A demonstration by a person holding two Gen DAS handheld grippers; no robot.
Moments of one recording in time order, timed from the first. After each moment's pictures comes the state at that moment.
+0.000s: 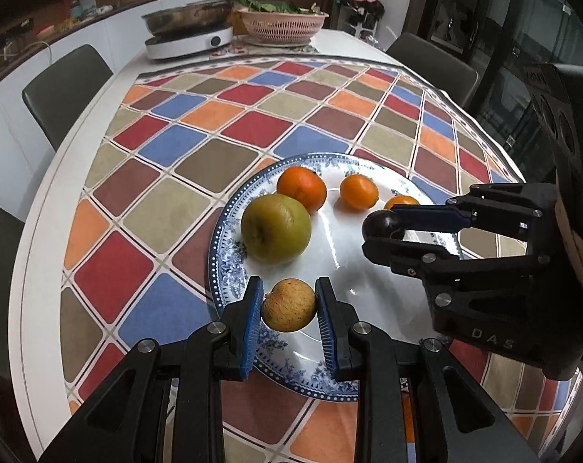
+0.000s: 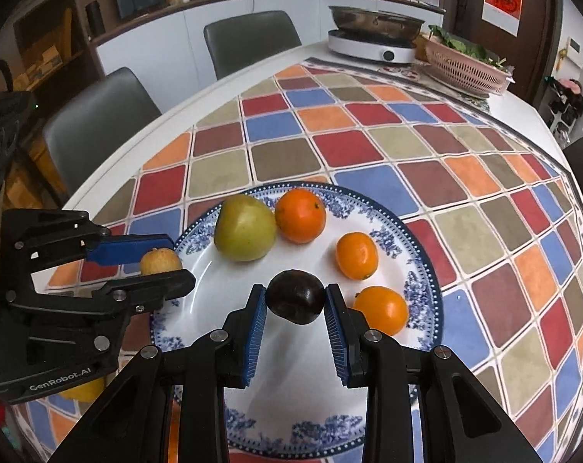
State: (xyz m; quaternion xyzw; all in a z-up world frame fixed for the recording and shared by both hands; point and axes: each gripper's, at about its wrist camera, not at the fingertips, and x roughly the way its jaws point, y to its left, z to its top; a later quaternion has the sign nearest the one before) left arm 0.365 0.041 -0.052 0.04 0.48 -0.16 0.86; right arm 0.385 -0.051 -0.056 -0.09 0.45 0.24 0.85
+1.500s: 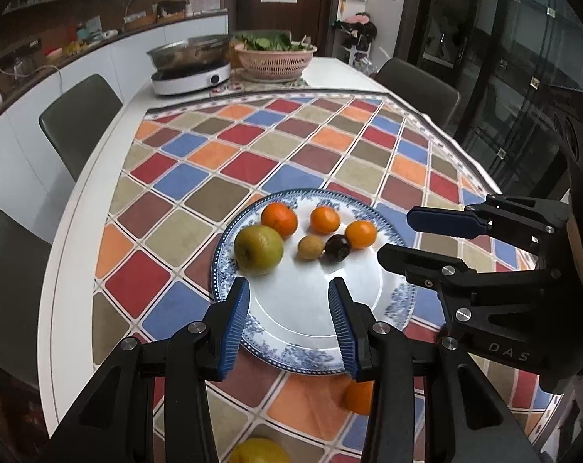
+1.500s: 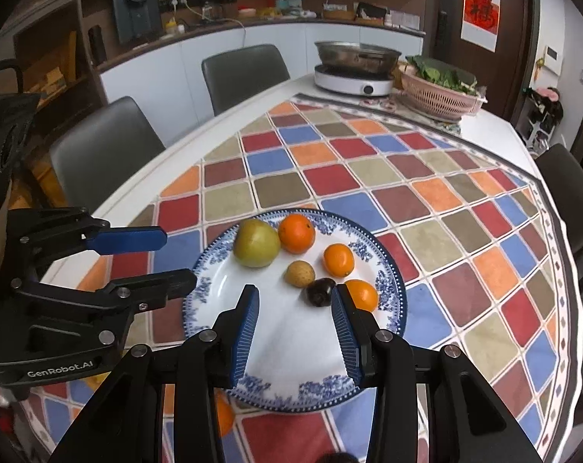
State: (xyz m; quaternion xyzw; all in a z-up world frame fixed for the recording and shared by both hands) left arm 0.318 0.032 0.014 0.05 0.43 -0.16 0.89; right arm 0.336 -0.072 0.001 -0.08 0.40 0.22 0.89
